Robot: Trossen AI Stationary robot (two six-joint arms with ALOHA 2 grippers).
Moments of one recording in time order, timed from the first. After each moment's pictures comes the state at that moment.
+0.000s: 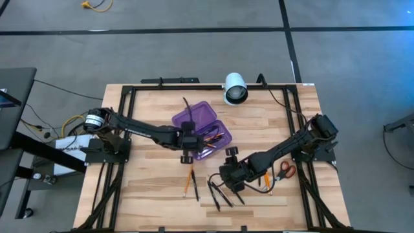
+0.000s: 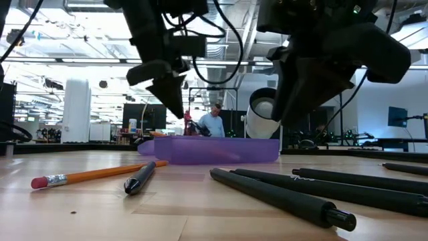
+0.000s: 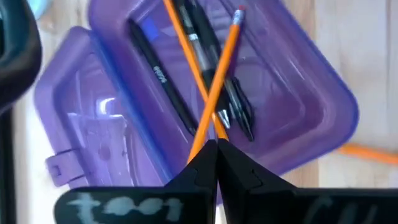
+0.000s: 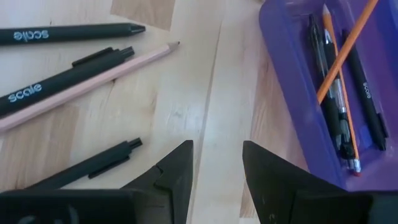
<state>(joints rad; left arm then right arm) -0.10 1.73 1.19 -0.64 -0.35 0.06 0.44 1.81 1.19 -0.58 0.38 0.10</state>
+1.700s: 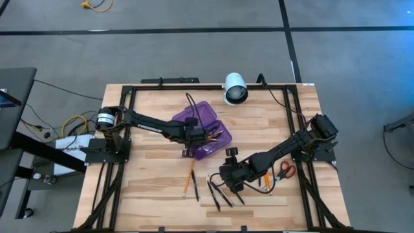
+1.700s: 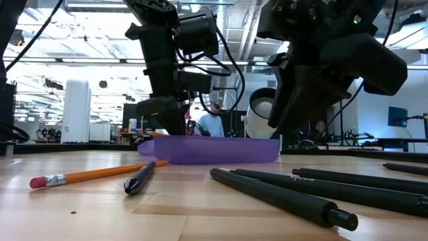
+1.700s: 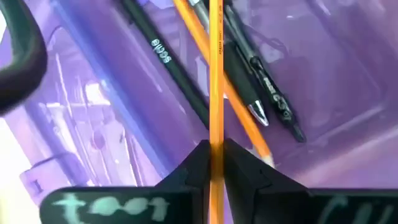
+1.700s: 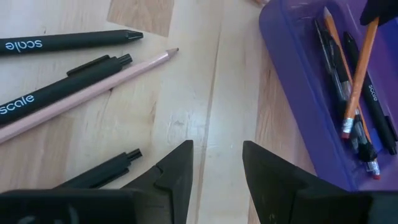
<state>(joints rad) 0.02 1.85 1.19 -0.61 -0.30 0.17 0.44 1.81 1.13 -0.48 0.39 0.11</state>
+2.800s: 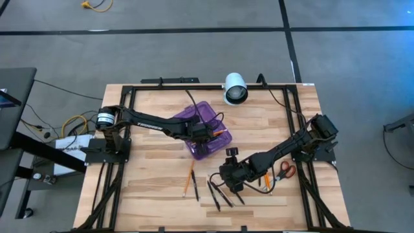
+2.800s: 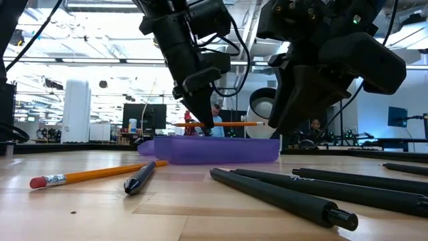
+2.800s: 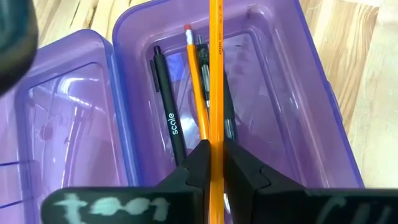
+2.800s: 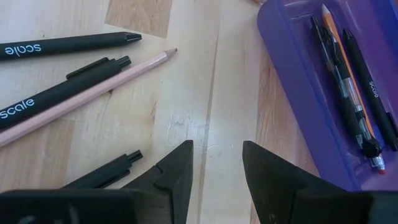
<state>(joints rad) 0.03 1.85 1.27 -0.49 -0.24 -0.19 0.44 1.81 1.13 -0.48 0.39 0.13</state>
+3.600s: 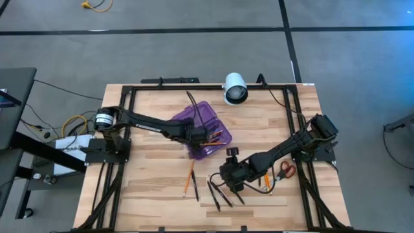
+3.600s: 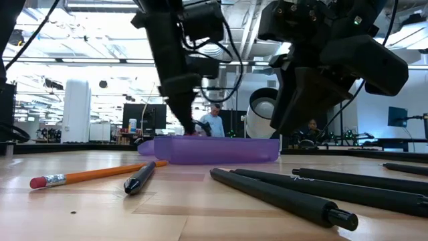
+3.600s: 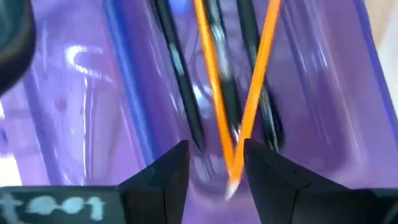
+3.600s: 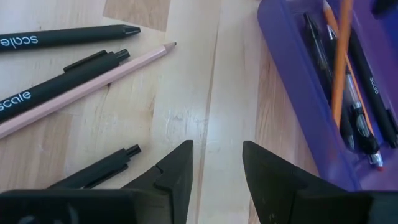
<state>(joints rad) -0.01 1.83 1.27 -0.71 -0.25 -0.21 0.44 1.81 1.13 -0.50 0.39 0.13</state>
